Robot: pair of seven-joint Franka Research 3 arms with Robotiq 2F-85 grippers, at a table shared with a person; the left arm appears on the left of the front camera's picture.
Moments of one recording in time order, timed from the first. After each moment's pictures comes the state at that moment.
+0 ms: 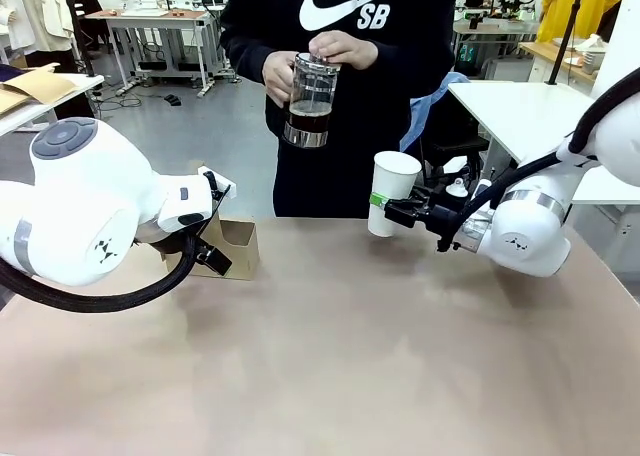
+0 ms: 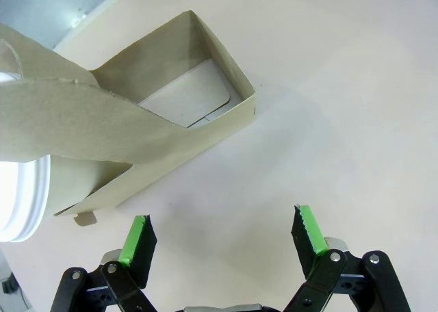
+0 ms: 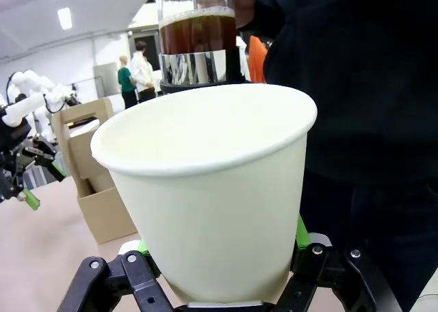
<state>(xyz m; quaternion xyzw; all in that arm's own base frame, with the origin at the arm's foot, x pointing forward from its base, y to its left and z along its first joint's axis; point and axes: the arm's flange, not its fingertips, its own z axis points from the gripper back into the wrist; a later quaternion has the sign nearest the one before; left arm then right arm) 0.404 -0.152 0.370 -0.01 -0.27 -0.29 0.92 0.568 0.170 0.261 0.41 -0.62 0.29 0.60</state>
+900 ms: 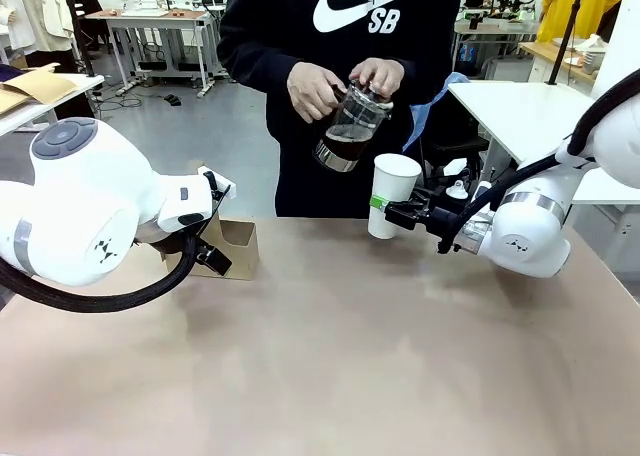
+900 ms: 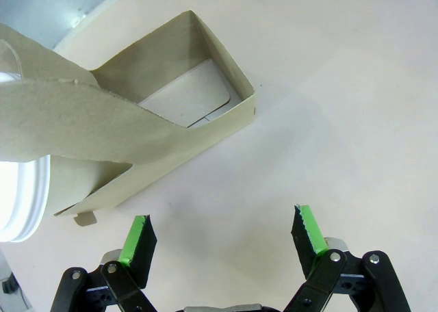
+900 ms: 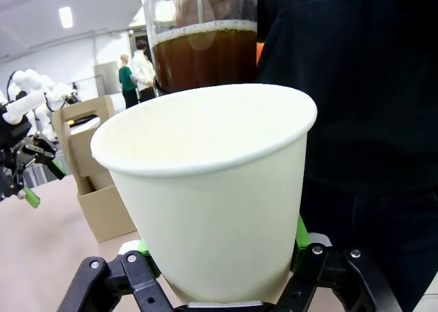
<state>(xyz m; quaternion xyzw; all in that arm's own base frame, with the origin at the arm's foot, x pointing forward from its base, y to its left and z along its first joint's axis) 0.404 -0.152 0.370 -0.01 -0.27 -0.29 0.92 0.567 0.171 0.260 0.41 -0.61 0.29 0.61</state>
